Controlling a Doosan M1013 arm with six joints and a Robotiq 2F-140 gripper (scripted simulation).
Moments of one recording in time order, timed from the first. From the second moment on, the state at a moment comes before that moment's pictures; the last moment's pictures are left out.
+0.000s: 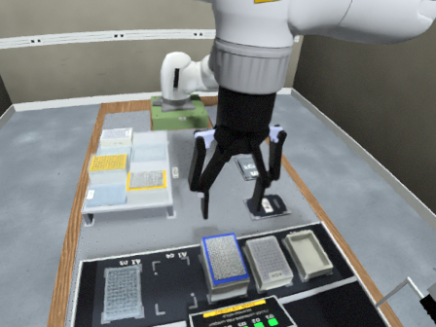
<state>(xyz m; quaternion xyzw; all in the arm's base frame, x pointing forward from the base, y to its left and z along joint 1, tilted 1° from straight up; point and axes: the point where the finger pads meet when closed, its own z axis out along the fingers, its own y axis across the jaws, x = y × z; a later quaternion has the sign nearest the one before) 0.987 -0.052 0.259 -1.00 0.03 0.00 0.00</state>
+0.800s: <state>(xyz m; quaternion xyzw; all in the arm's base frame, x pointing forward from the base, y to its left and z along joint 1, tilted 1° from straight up) 0.986 -0.050 0.248 -1.00 0.03 0.01 0.00</state>
